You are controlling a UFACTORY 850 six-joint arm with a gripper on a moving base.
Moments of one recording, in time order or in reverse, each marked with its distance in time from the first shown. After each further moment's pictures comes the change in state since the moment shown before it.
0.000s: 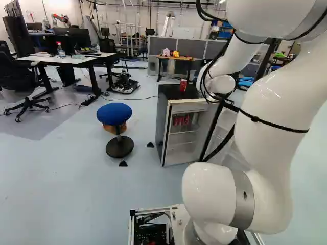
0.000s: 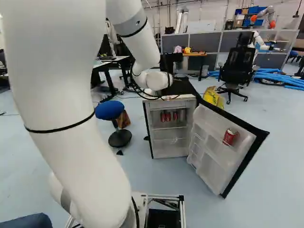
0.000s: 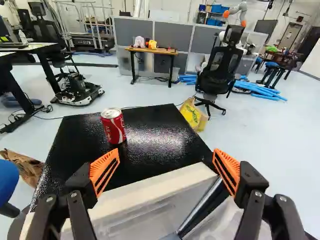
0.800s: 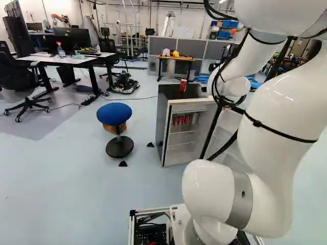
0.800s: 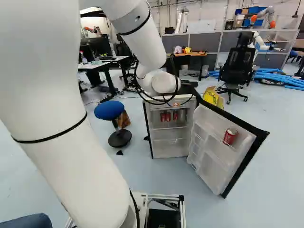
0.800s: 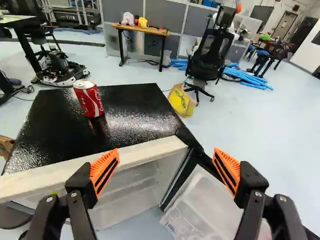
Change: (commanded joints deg) arm -7.2 4.0 4.4 -4.9 -5.9 0.0
